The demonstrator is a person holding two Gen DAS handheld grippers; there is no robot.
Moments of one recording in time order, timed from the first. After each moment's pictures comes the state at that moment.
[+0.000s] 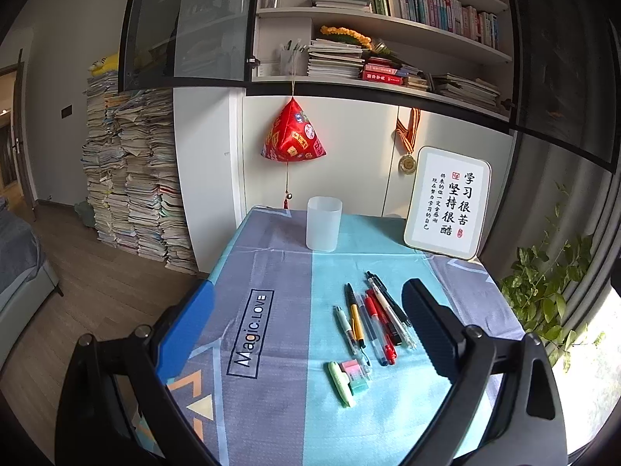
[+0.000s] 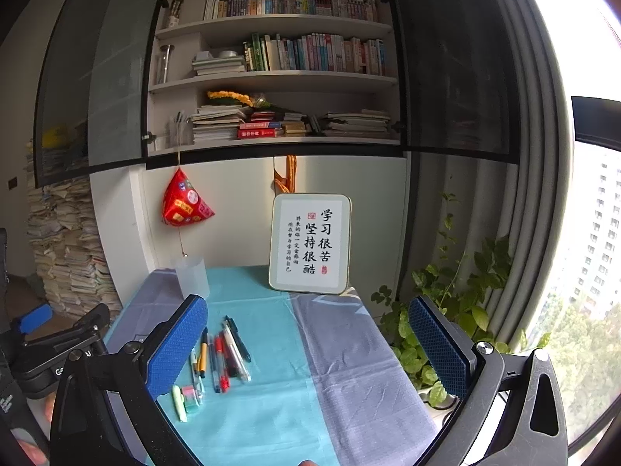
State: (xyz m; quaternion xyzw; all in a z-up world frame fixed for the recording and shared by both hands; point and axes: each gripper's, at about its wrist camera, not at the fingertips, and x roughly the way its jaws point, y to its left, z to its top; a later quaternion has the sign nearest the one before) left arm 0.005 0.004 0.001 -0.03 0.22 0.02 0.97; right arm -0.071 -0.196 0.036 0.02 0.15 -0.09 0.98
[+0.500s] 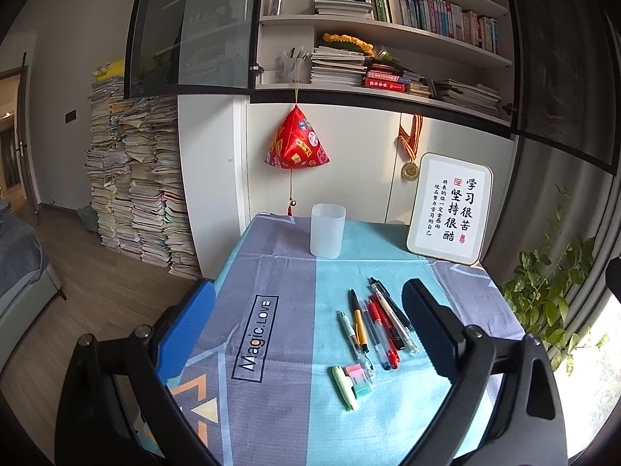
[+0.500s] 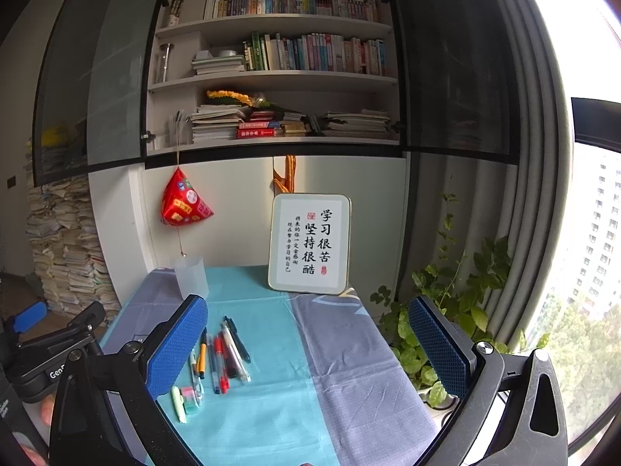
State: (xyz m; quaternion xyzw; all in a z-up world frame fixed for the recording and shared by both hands) left arm 0.002 0.006 0.002 -0.03 0.21 0.03 0.98; right arm -0.070 -0.196 0.036 0.02 0.15 -0.09 0.98
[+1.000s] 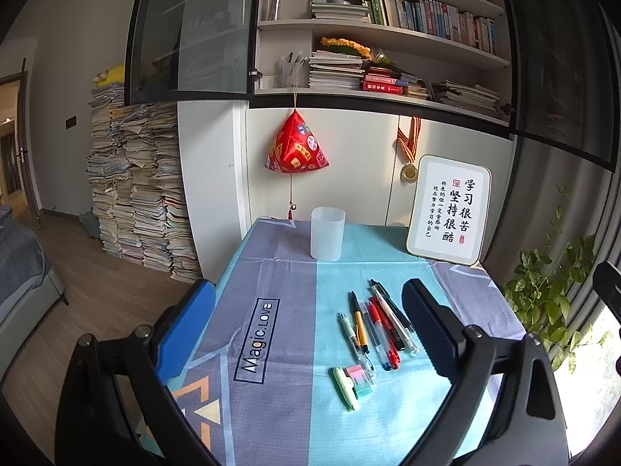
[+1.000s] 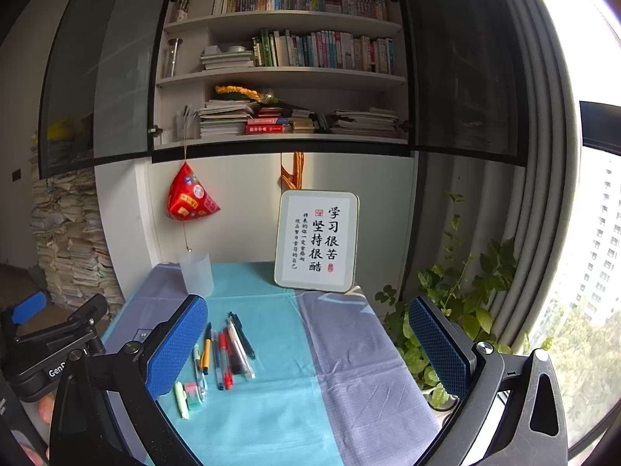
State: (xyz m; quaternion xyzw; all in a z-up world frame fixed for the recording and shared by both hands) left arm -0.003 0.003 0.002 -0.02 0.20 0.03 0.98; right arm -0.065 -0.189 0.033 0.01 0.16 -0.08 0.98
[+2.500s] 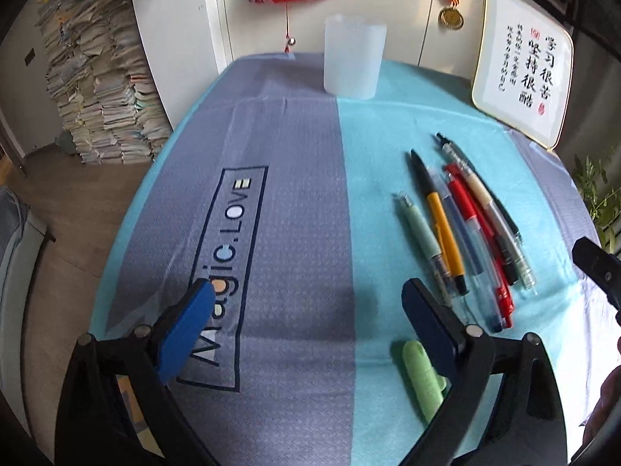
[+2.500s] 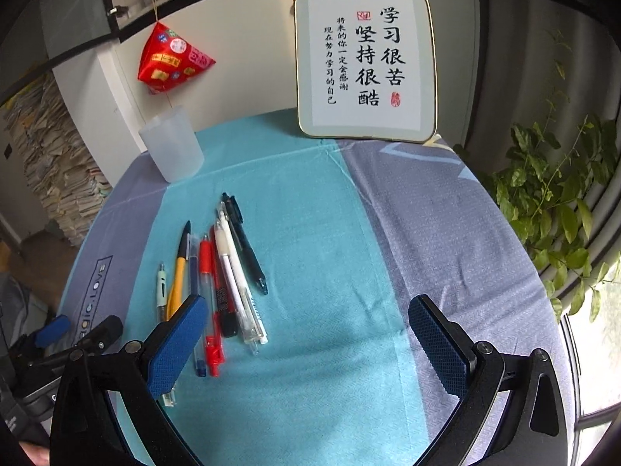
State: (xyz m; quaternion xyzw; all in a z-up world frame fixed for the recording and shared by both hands) left arm 0.144 0.025 -0.155 -0.01 0.47 0.02 0.88; right arm 0.123 -0.189 -0.120 0.09 0.41 -0.01 0.91
